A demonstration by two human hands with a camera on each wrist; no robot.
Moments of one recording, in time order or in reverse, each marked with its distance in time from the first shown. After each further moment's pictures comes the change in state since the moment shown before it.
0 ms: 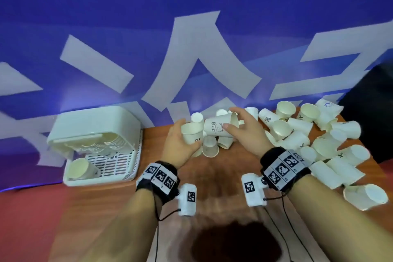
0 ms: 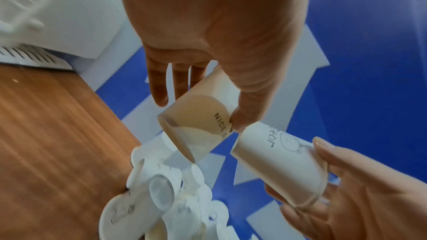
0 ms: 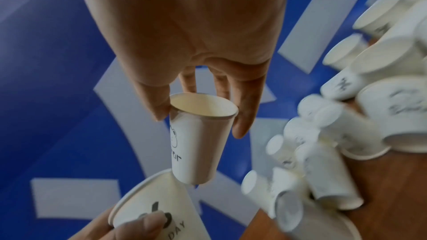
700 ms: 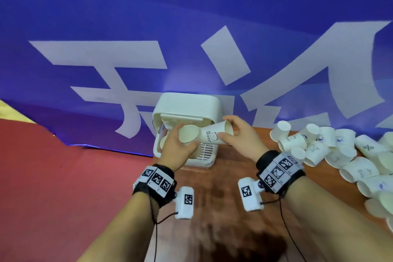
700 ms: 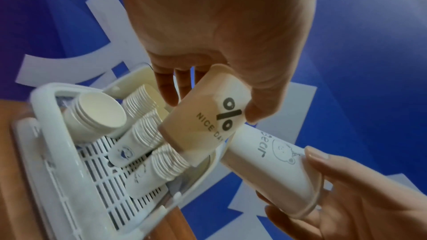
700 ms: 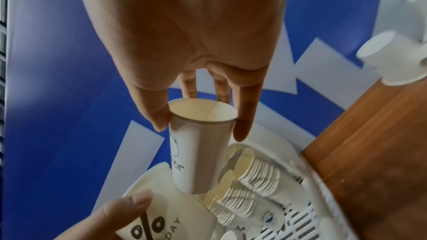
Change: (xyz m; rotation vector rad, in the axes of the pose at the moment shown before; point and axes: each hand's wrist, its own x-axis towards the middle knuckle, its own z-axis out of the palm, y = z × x) left_hand -0.079 -0.144 -0.244 -0.116 0.295 -0.143; right_hand -0.020 -0.127 0.271 -0.099 -0.339 -0.138
